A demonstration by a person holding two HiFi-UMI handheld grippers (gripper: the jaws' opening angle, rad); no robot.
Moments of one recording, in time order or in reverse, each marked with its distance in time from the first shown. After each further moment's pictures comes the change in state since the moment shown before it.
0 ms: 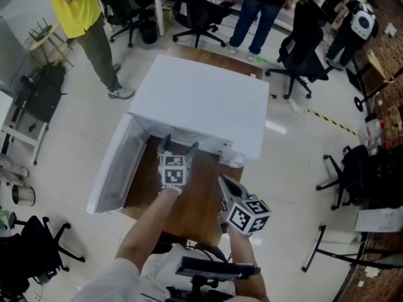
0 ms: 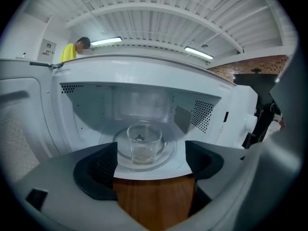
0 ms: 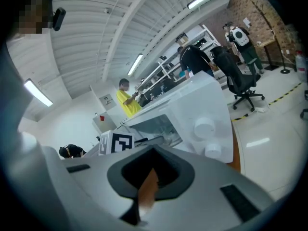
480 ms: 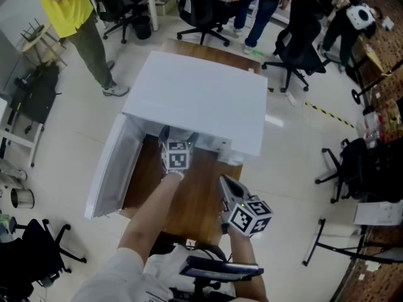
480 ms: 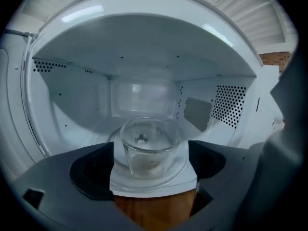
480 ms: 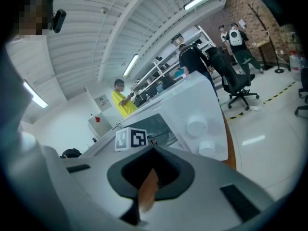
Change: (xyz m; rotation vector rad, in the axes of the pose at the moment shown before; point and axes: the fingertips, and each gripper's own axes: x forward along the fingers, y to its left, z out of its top) left arm 0.065 0.015 -0.005 0.002 0.014 0.020; right arm 0.000 -0.011 -0.003 0.030 -0.008 -0.047
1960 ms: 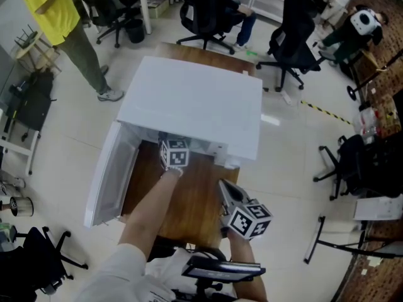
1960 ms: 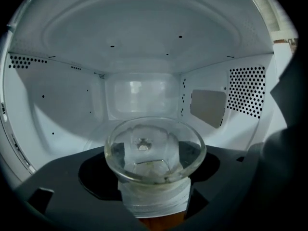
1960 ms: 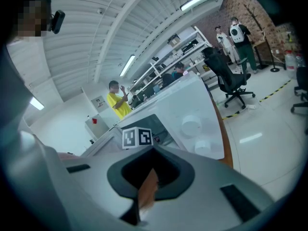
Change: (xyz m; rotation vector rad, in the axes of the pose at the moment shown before) left arm 0.037 0.005 0.004 0.087 -0.010 0.018; right arm -0.003 -0.008 0.000 0.031 -0.004 -0.029
